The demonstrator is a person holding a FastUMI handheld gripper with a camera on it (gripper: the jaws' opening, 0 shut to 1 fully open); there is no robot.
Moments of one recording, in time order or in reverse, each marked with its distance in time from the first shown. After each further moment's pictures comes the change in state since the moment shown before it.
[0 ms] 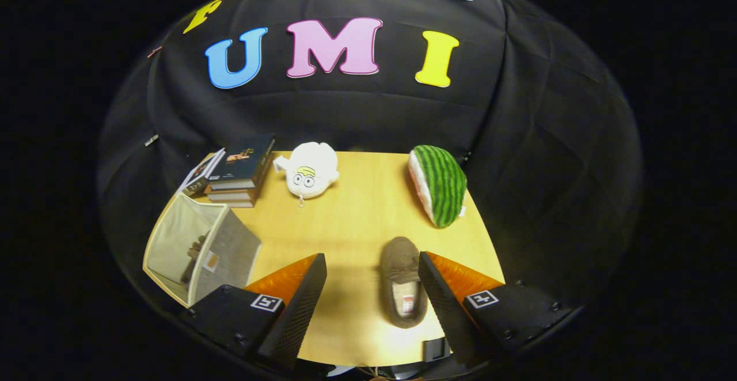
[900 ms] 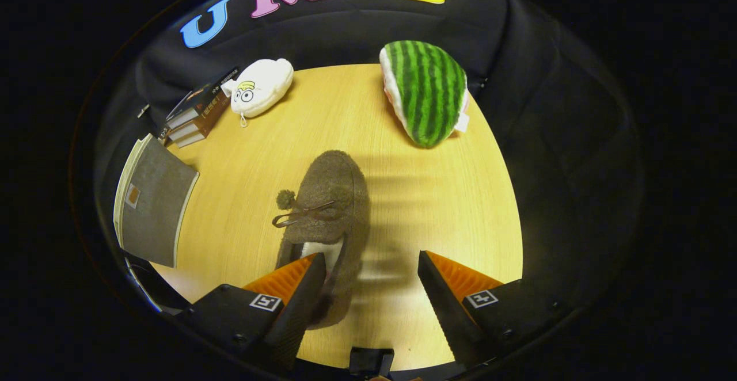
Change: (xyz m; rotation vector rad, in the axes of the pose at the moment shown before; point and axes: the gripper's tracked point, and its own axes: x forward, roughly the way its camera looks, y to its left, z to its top) arm 0.128 -0.093 -0.135 0.034 0.357 0.144
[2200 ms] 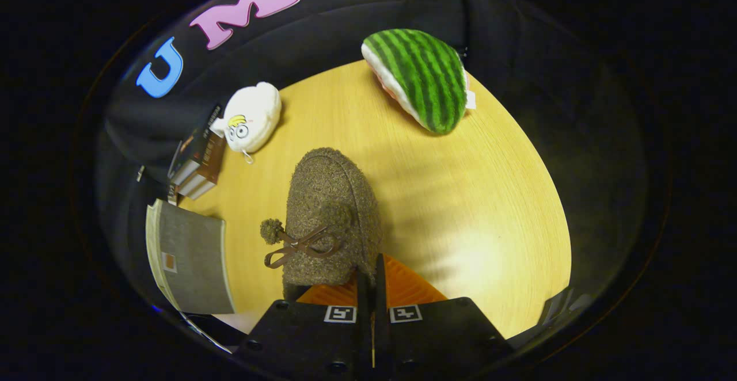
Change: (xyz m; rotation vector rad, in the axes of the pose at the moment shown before) arm -0.028 0.076 0.035 0.330 -0.032 0.063
